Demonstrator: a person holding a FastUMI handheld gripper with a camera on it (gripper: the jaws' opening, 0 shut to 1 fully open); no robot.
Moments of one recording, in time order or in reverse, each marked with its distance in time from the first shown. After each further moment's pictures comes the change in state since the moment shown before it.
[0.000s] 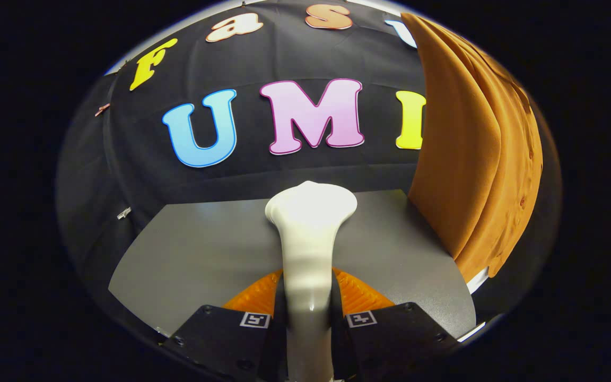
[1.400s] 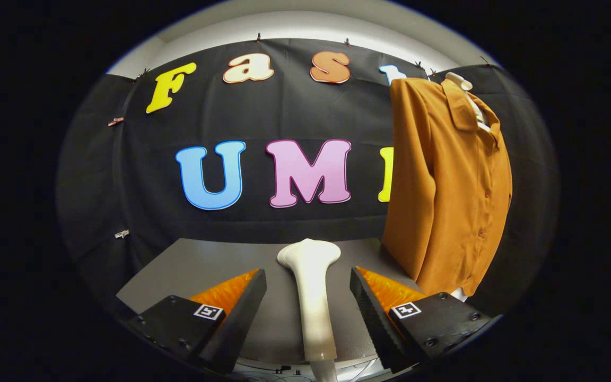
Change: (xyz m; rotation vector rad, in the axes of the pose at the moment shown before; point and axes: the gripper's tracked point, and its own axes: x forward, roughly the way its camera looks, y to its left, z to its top) arm -0.058 0.002 0.033 -0.016 -0.254 -0.055
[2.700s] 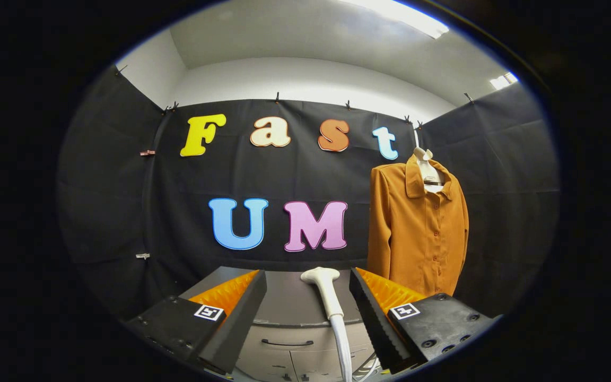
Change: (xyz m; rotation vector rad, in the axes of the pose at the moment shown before) arm -0.226 0.057 0.046 -0.023 -0.351 -0.036
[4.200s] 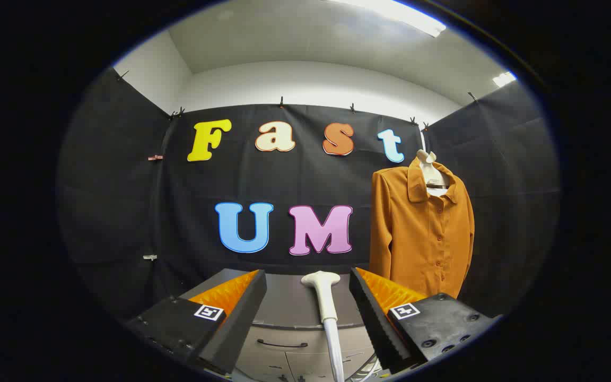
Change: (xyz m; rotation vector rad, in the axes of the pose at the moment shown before) arm 0.000 -0.017 0.010 0.009 -0.038 0.071
